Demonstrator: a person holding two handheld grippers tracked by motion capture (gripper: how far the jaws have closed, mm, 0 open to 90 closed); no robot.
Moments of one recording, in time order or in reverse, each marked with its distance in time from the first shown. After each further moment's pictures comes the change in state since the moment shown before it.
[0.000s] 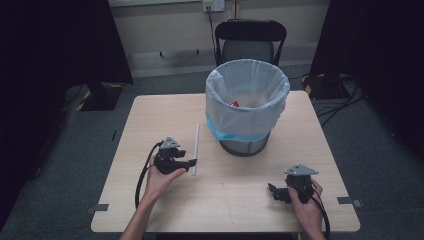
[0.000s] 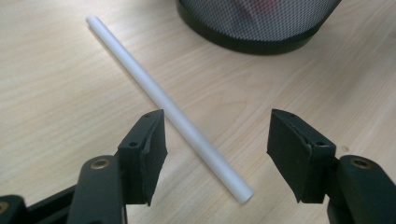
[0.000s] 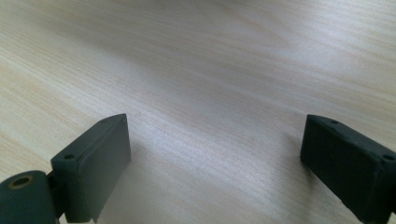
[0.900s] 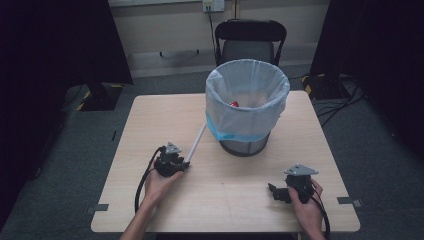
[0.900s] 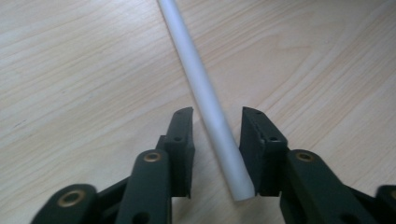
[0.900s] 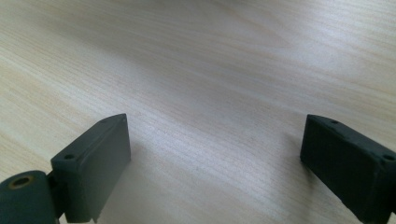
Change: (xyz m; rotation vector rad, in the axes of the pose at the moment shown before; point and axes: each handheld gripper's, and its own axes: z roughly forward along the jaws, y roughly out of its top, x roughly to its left) left arm 0.016 -0.021 0.014 0.117 0.137 0.047; right arm 0.000 0.000 0.000 0.000 -0.001 0.000
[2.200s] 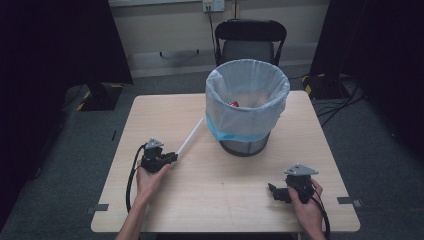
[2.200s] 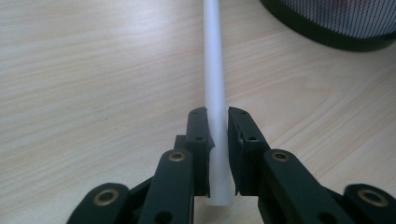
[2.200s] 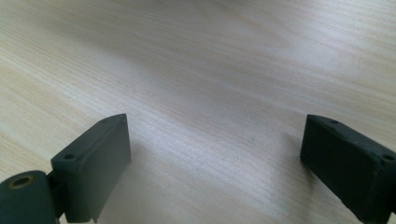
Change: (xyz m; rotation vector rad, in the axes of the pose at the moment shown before) left arm 0.032 -0.010 -0.022 -0.142 -0.026 -0.196; right arm 0.000 0.000 0.000 0.000 0.000 0.000
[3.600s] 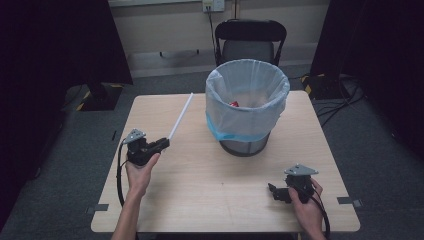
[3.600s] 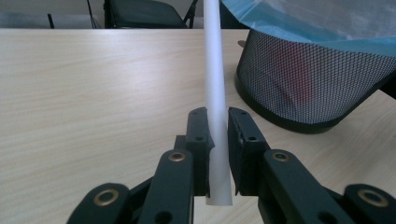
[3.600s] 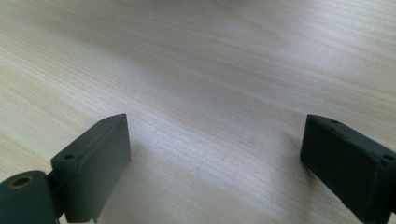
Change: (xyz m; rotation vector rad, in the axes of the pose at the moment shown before) left arm 0.005 0.027 -0.047 -0.257 -0.041 -0.058; right arm 0.000 0.000 0.000 0.000 0.000 0.000
